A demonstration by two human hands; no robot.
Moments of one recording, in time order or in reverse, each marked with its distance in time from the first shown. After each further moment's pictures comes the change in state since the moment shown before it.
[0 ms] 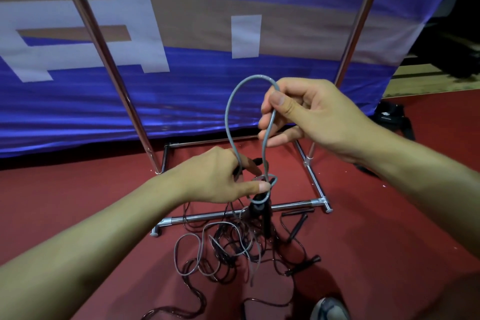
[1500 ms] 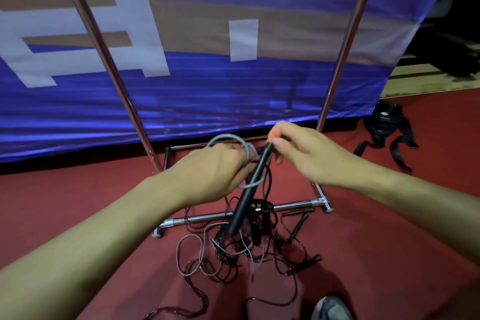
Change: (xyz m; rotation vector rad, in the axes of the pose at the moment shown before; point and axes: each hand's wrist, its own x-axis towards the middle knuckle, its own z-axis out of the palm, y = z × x) left_hand -0.013 0.016 -0.008 0.257 0.109 0.163; right_hand -0.017 0.063 -0.009 -0.626 -0.073 -0.046
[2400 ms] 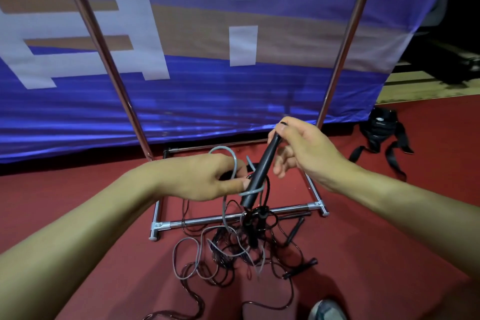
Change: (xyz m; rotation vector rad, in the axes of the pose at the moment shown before) left_hand -0.007 -0.015 -0.017 -0.392 -0.302 -0.043; right_hand 0.009 -0.009 0.010 0.650 0.216 0.251
